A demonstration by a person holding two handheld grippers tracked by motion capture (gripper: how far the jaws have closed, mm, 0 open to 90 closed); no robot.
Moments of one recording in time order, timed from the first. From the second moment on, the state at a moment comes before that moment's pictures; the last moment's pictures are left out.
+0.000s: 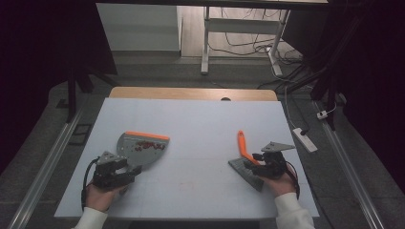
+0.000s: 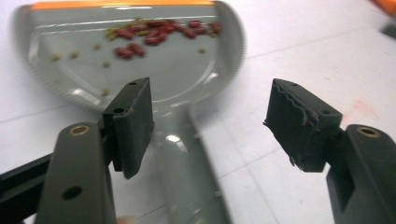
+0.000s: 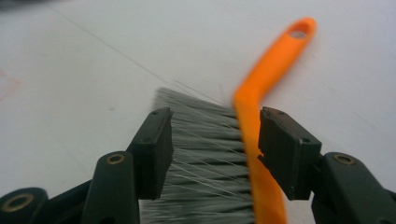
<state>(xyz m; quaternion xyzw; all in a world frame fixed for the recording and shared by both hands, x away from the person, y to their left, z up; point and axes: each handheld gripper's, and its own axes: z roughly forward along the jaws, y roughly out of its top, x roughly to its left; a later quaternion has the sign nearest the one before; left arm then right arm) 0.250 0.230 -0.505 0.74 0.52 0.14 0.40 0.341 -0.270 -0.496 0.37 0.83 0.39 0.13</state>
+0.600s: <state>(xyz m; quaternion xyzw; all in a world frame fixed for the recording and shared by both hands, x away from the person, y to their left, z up) 0.265 0.213 -0.509 0.78 0.48 0.10 0.39 0.324 -0.256 -0.493 0.29 0.85 0.41 0.14</state>
